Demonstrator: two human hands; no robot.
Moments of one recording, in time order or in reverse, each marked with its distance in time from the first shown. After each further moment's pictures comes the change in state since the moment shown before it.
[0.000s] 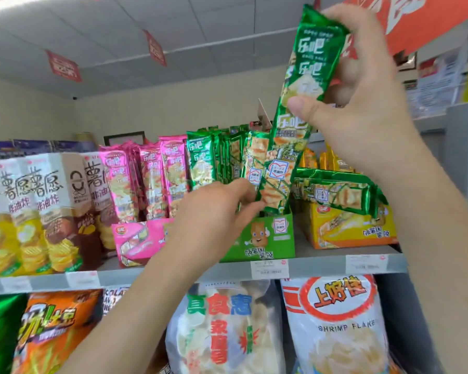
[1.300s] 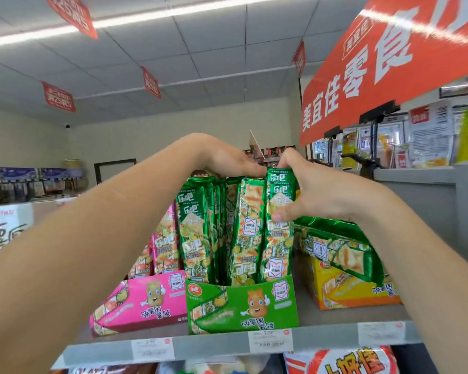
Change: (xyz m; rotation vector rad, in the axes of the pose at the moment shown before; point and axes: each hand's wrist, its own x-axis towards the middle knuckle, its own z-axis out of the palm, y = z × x) left_hand 0.203 -0.037 -0.010 0.116 -0.975 -0.136; right_hand 0.050 0.045 0.013 -0.475 -0.687 0.421
